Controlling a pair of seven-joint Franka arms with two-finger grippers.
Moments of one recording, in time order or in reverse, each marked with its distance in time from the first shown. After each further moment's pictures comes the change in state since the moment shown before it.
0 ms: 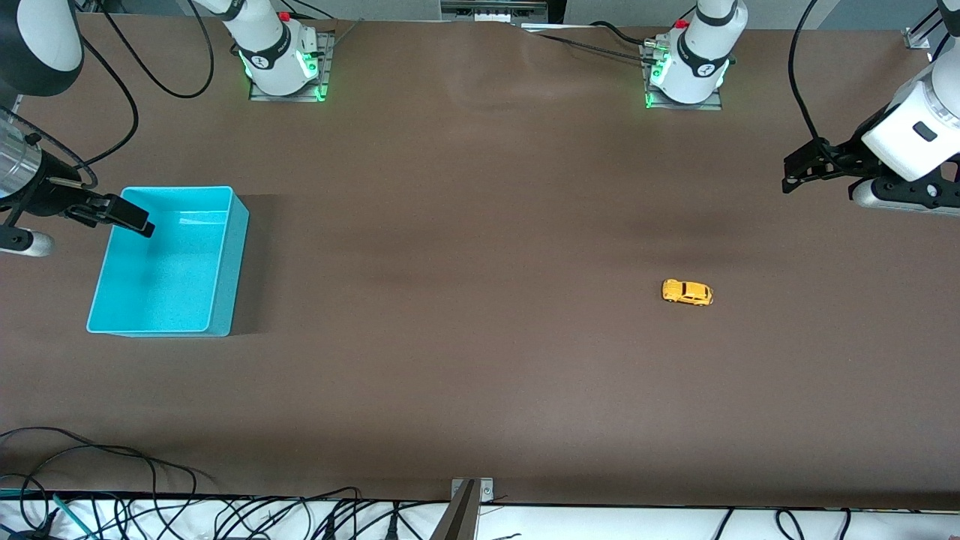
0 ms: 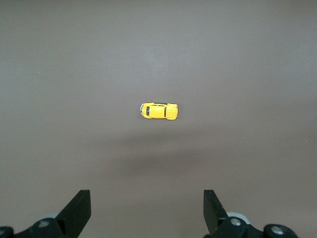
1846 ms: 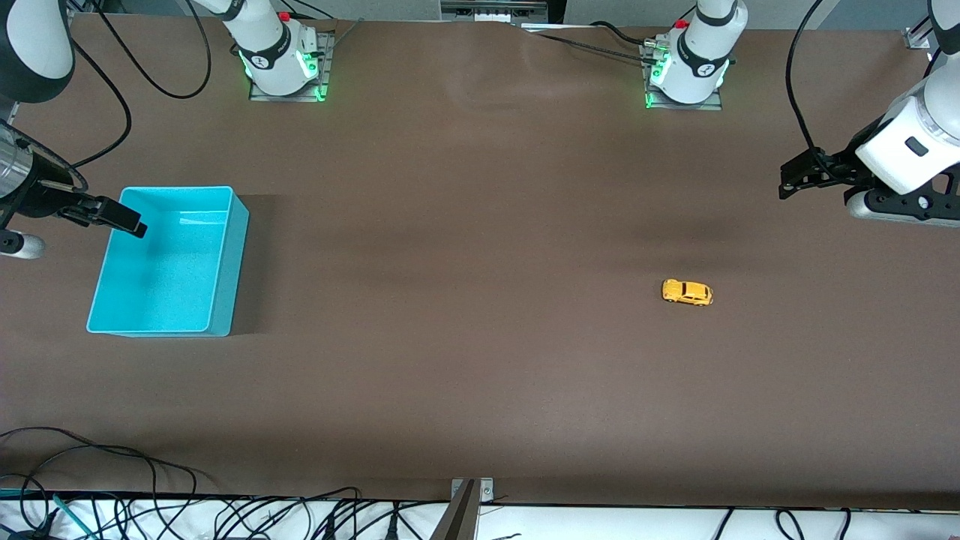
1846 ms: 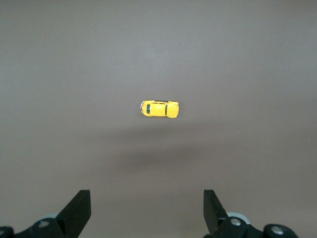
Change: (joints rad) left arm 0.002 0.023 0.001 0.000 0.001 0.000 0.000; right arm -0.002 0.009 -0.026 -0.001 0.000 -0.005 -0.008
